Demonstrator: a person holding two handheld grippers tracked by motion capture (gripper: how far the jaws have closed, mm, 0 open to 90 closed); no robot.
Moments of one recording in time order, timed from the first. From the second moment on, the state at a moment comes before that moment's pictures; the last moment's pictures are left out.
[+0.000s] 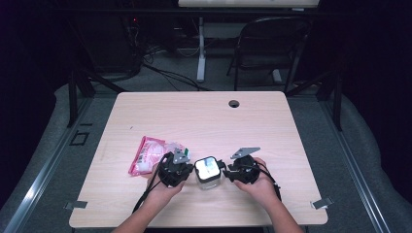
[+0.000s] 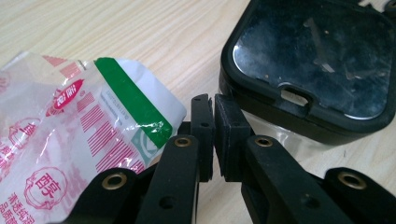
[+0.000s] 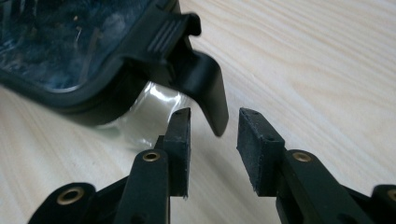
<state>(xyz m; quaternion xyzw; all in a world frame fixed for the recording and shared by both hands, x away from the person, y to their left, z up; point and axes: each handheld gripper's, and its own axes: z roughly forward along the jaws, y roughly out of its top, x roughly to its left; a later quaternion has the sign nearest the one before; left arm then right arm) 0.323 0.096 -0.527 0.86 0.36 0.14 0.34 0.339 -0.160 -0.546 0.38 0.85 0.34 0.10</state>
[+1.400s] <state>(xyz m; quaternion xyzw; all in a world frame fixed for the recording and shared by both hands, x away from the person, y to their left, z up) 0.295 0.095 -0.527 0.88 0.31 0.11 0.33 0.299 -0.161 -0.537 0.35 0.88 0.32 0.08</state>
